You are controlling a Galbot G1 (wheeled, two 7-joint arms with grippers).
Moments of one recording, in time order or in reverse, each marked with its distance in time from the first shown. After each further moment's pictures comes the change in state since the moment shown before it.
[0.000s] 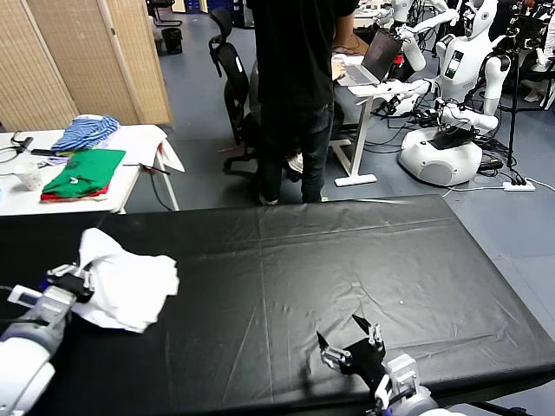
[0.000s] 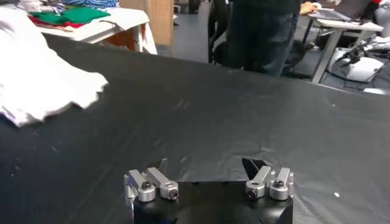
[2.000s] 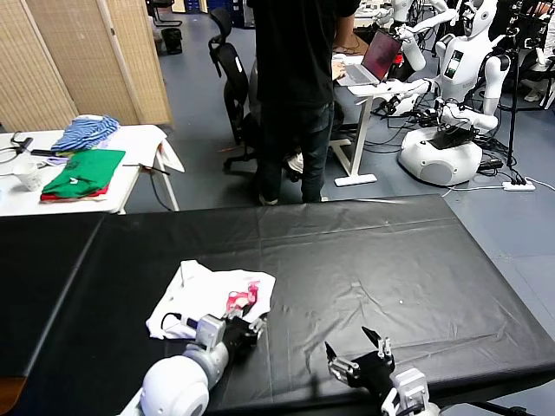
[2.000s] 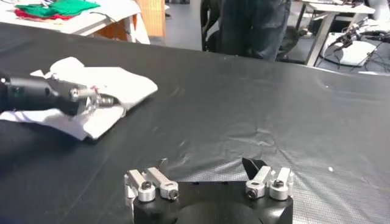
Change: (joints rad) left arm -0.399 -0.379 0.762 0.119 -0.810 0.159 -0.154; right arm -0.082 0.040 0.048 0.054 0.022 0.000 0.012
